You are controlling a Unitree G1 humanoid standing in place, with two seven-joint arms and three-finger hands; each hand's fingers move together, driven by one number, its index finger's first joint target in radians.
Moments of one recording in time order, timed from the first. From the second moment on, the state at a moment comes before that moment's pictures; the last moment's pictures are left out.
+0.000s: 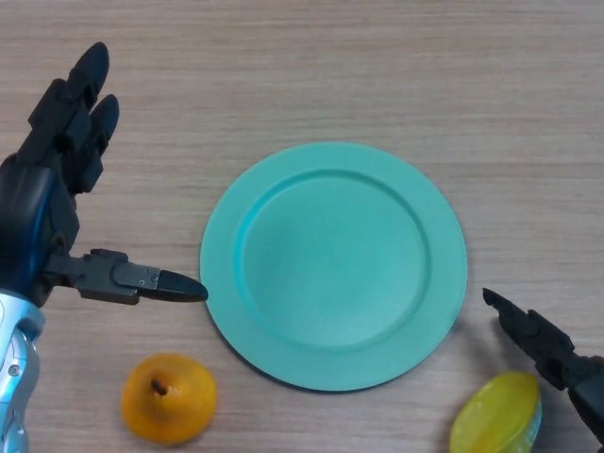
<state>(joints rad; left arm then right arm) -0.09 0.29 0.17 -0.37 -0.13 0.16 -0.19 0.29 -0.22 -0.18 -0.04 -0.21 -0.40 0.52</state>
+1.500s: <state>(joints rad) -0.04 0.29 0.21 -0.46 -0.14 0.21 -0.20 0.04 -0.22 0.01 -0.50 0.08 0.28 0.42</state>
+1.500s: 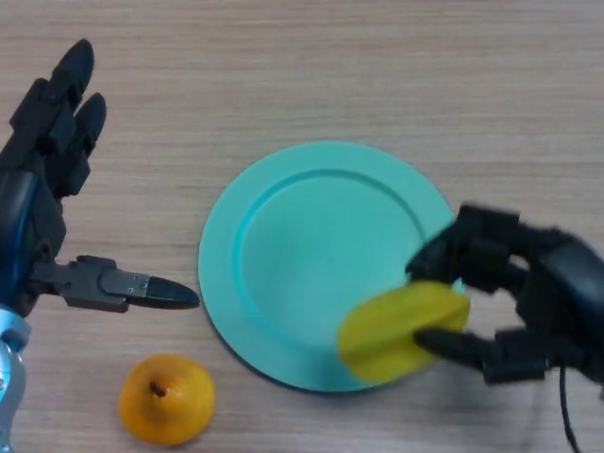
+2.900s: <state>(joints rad) -0.06 0.30 0.22 -0.46 -0.22 0.21 -0.20 -0.16 -0.19 0.11 -0.29 0.08 0.28 -0.02</state>
